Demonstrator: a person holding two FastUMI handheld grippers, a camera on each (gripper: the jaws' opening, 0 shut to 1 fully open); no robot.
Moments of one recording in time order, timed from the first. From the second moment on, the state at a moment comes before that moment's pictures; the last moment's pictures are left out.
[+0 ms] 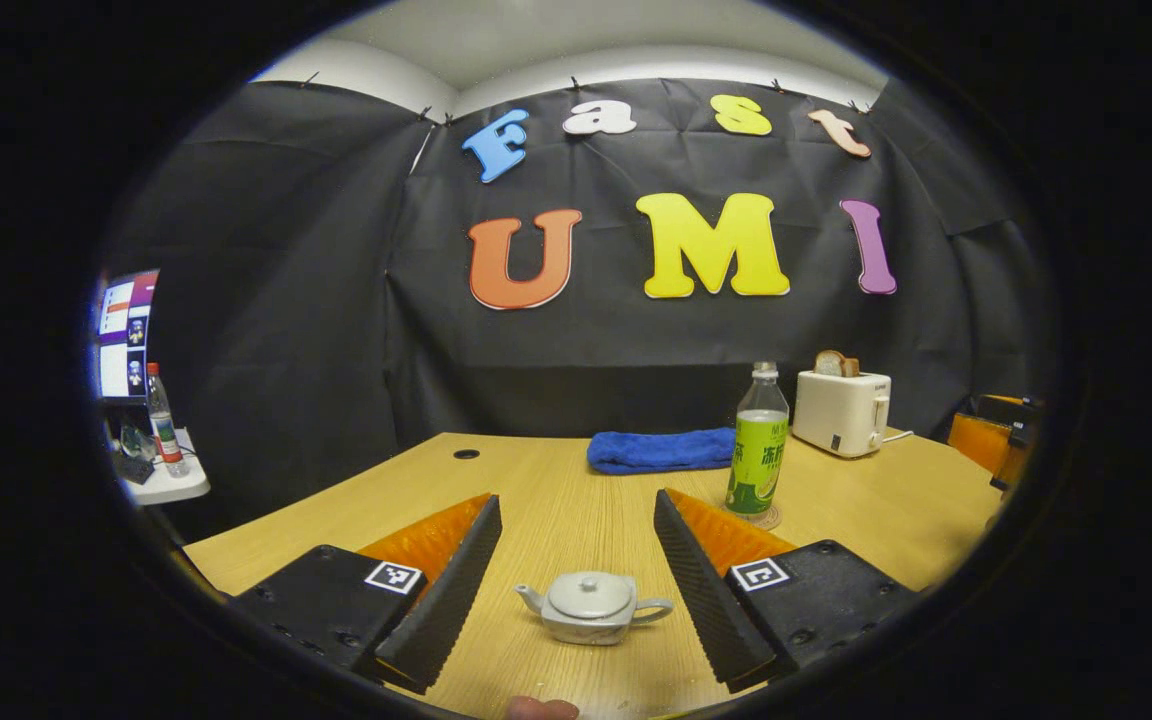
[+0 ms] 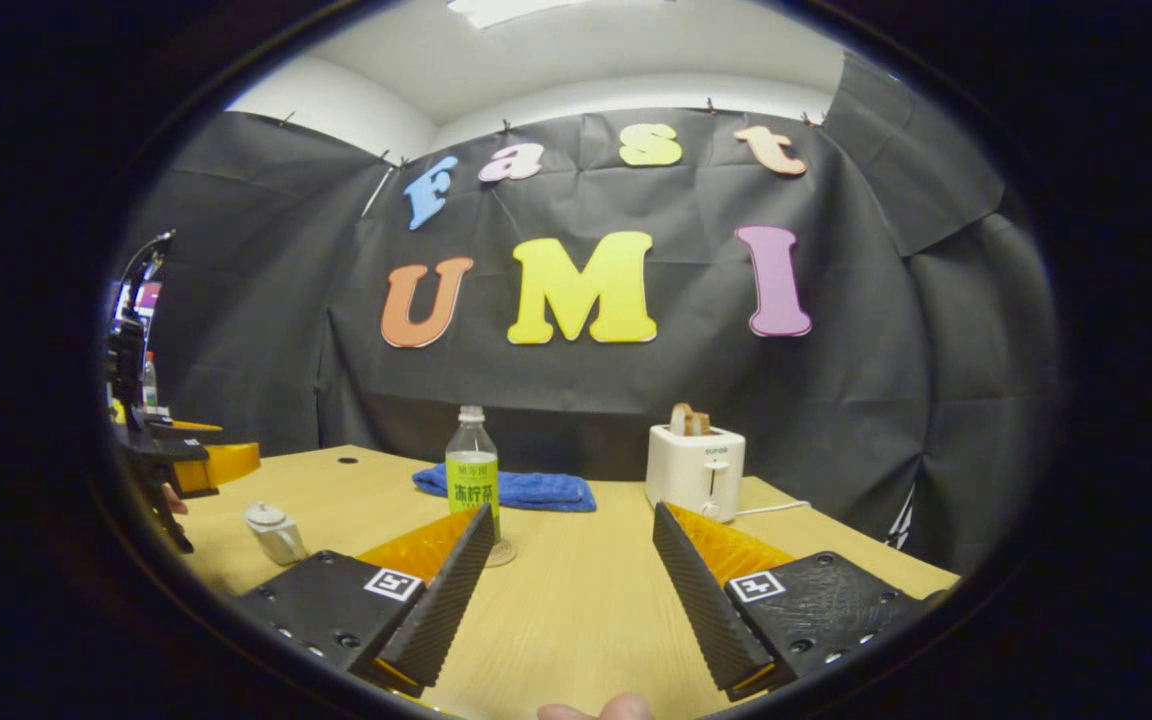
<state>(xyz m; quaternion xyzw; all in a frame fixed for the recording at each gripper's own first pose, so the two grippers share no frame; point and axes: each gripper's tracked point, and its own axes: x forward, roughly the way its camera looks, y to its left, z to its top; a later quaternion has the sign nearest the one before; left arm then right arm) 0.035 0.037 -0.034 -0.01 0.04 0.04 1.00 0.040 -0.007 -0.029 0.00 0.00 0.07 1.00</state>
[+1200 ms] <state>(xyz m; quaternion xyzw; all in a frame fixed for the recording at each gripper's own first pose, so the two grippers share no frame) -0.046 0.006 0.025 -0.01 -0.01 0.03 1.00 -0.051 0.016 0.014 -0.01 -0.03 0.05 1.00</state>
